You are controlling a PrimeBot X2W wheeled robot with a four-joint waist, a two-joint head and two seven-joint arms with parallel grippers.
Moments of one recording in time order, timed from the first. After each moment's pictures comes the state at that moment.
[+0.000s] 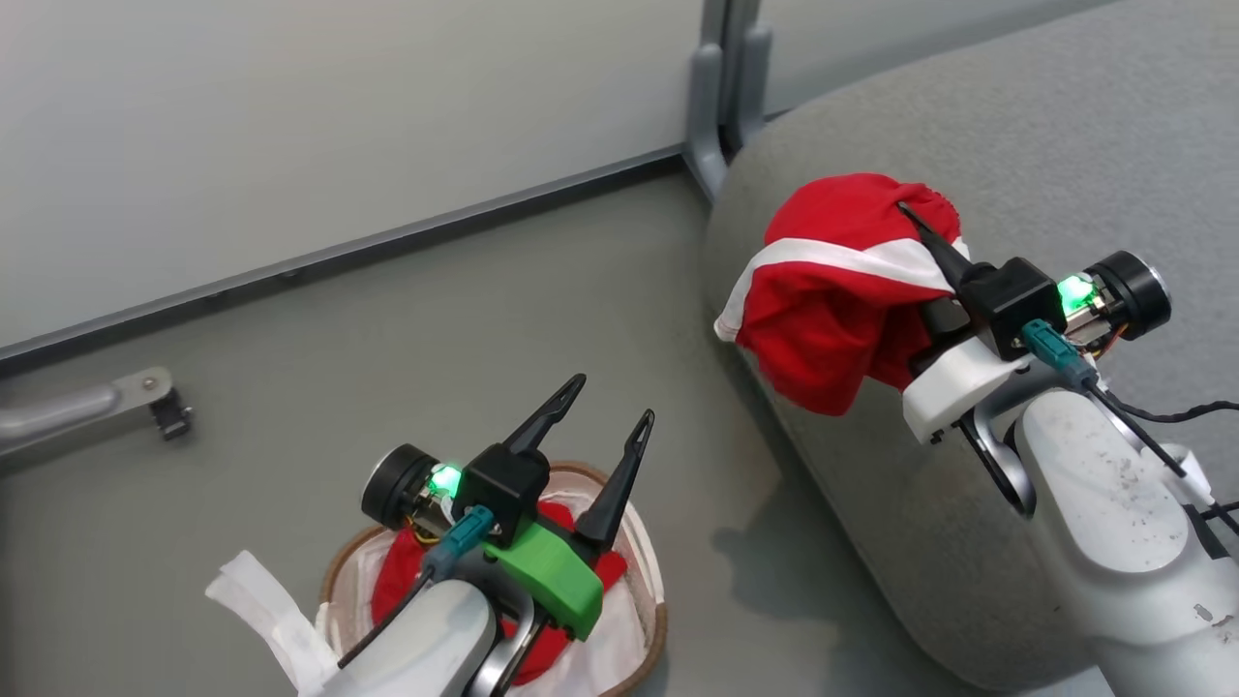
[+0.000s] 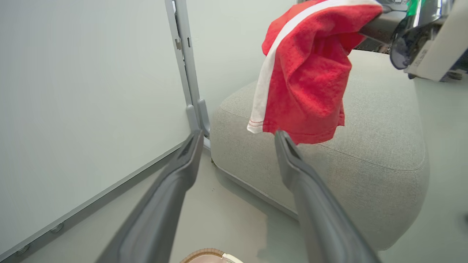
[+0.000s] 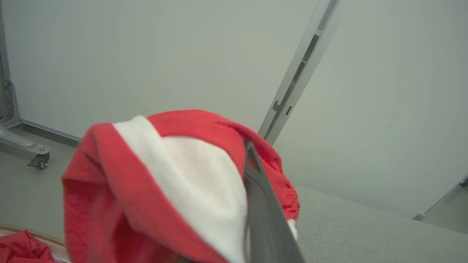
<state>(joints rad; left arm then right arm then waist) -0.44 0.23 -0.85 0.33 -0.50 0.03 -0.26 -0.58 -0.23 0.29 0.45 0.02 0.13 -0.26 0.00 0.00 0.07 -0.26</state>
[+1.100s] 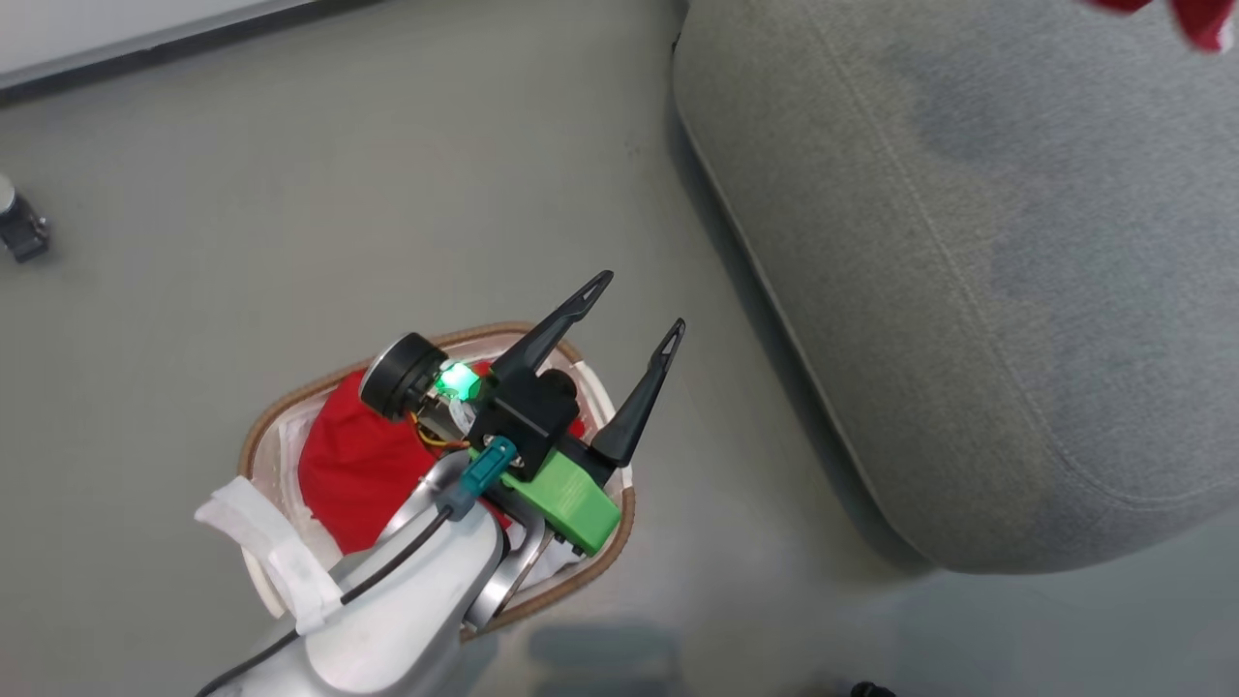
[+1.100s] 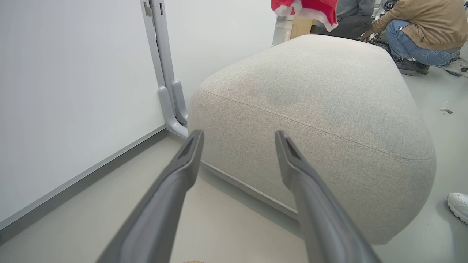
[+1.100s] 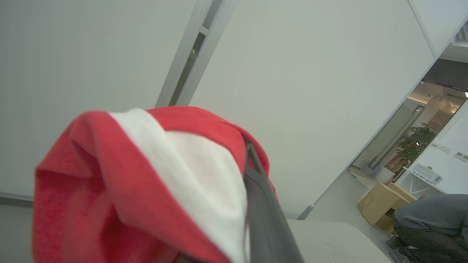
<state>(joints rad) -0.60 0.25 -0.87 0.26 -0.41 0.04 -0.24 -1.06 -0.47 0.06 0.55 0.08 0.13 -0.19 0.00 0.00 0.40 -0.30</state>
